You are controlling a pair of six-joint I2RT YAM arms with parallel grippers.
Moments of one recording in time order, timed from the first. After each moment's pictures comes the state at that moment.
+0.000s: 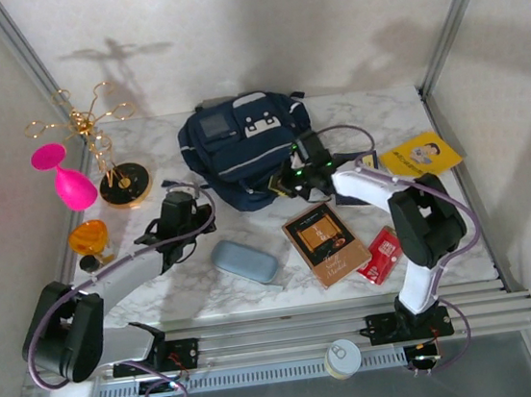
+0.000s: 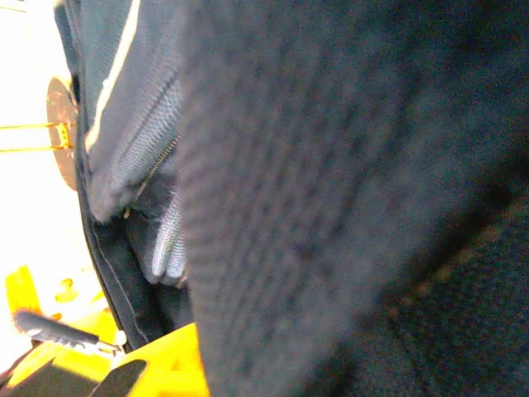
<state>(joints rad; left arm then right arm) -0.38 1.31 0.60 0.04 -0.01 -0.52 0.49 1.78 1.20 -0.28 -0.44 0.89</state>
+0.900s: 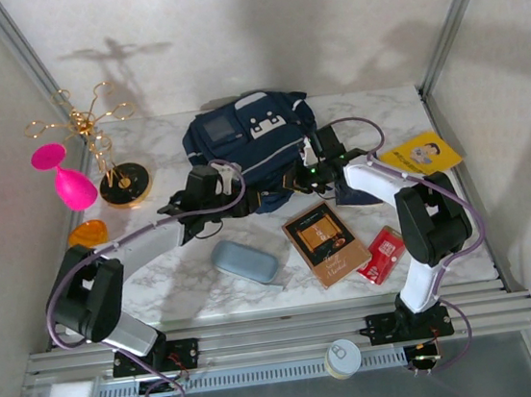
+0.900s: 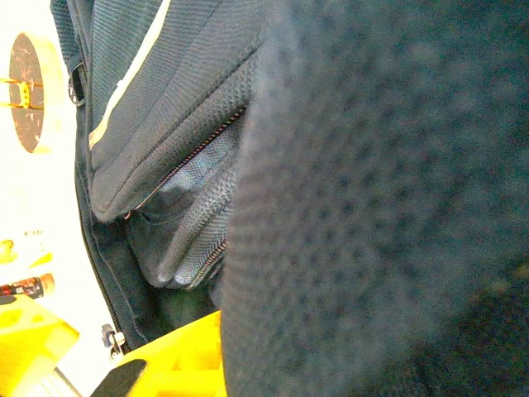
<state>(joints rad) -0.50 1.55 0.89 -0.02 0.34 -0.48 0.44 1.77 1.20 -0.35 -0.47 0.63</state>
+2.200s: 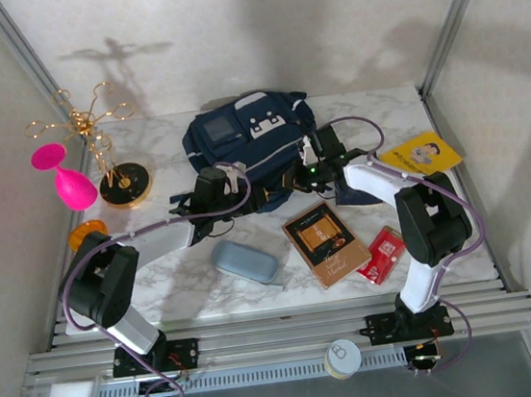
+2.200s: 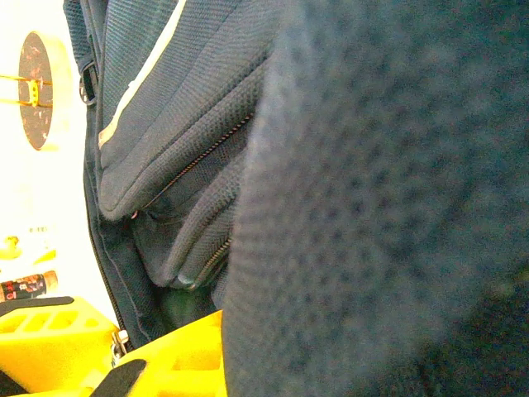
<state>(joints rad) -0.53 1.64 0.88 0.19 0.36 -0.68 0.44 1.77 1.20 -0.34 -0.48 0.62</state>
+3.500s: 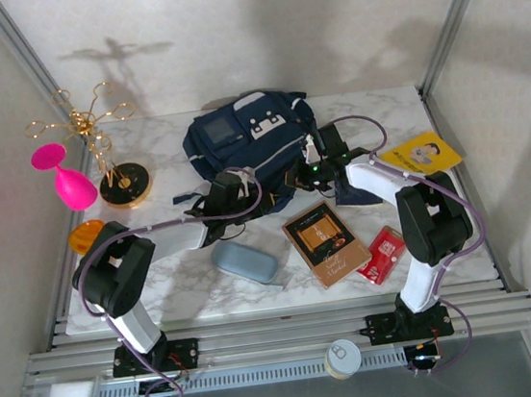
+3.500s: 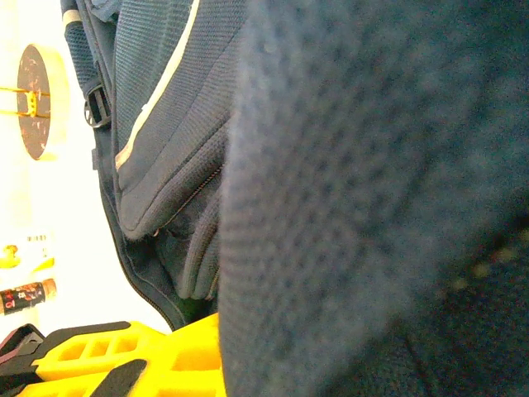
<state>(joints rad) -0.60 1.73 0.89 0.24 0.27 -0.76 0.42 1.77 1.20 -0.33 -0.48 0.62</state>
